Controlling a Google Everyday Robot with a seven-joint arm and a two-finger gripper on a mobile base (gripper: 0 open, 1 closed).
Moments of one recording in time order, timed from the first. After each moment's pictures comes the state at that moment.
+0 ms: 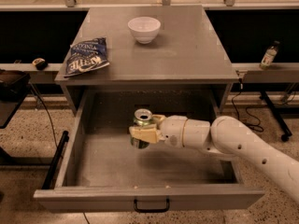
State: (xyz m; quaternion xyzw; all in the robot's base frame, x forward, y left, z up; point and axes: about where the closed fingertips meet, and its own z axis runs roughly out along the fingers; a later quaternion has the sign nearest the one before) arm 0.535 0.020 0.733 -0.36 0.70 0.40 0.48
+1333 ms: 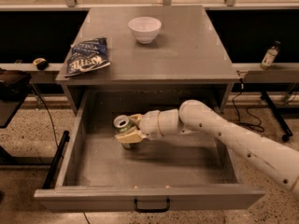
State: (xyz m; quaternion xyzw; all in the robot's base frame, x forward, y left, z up) arm 0.572 0.081 0.656 -0.54 0.64 0.35 0.42
